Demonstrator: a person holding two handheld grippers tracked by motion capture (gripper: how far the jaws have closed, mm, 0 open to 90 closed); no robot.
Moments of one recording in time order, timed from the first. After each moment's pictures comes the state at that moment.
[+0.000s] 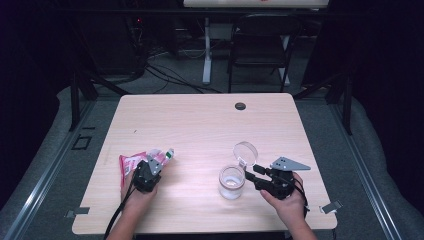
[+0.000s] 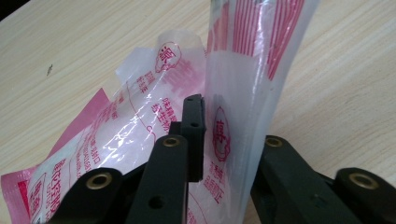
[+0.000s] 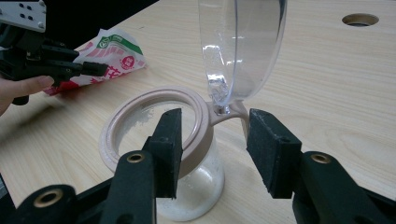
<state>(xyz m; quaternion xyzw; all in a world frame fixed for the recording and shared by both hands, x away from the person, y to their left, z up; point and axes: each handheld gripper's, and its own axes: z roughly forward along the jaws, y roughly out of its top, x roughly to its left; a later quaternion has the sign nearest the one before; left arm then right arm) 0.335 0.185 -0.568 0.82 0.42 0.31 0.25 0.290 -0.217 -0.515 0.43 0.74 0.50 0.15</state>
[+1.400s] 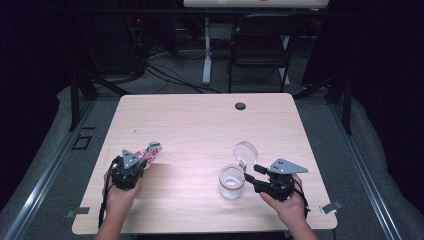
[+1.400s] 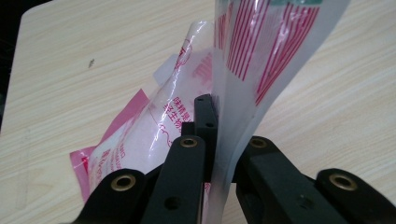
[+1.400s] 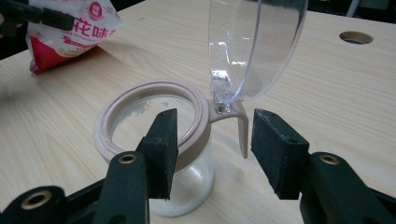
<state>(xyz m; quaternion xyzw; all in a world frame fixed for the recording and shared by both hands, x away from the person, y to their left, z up) 0.323 0.230 -0.525 0.77 0.47 0.28 0.32 0.287 -0.215 -0.515 0.39 0.76 0.48 0.18</state>
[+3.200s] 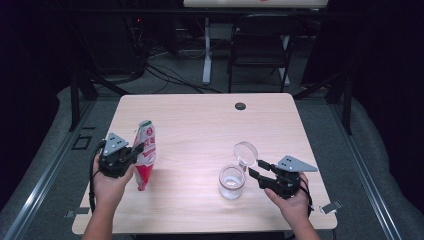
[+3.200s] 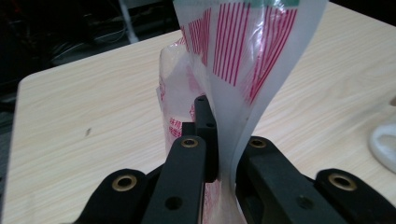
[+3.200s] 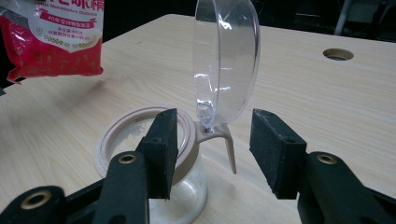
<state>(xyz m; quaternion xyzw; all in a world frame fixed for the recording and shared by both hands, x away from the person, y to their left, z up) 0.319 0.225 -0.450 0.75 0.43 0.26 0.42 0.288 -0.226 -0.504 0.40 0.74 0.51 0.19</state>
